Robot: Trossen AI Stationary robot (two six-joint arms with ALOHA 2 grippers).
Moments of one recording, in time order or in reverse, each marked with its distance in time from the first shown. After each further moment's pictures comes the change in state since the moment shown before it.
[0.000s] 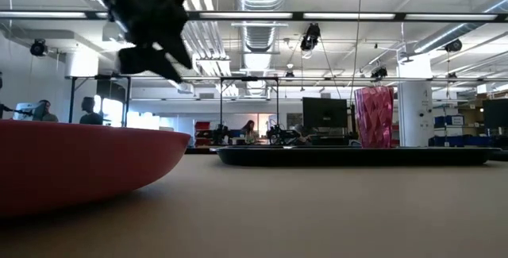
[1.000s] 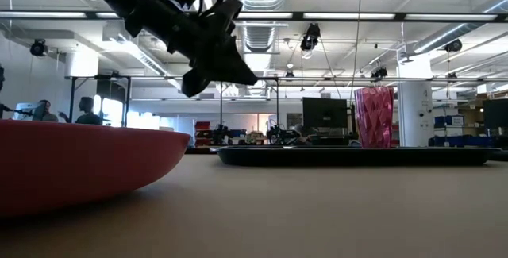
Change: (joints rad) left arm 0.040 0.328 0.006 0.622 0.022 0.131; right arm 0.000 -0.008 0.108 0.052 0.008 -0.030
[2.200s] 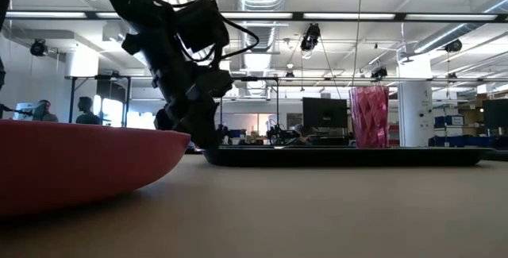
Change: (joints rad) left arm -0.029 0.188 0.058 -0.397 0.029 -0.001; right arm 0.000 0.000 0.002 0.035 0.001 -0.017
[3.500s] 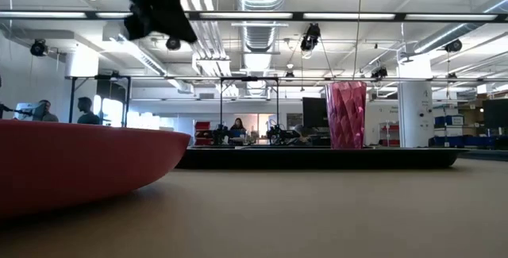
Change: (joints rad) left arm -0.121 -0.575 0.044 -0.281 -0.375 -0.012; right arm 0.003 0.085 -0.003 -0.037 -0.168 0.060
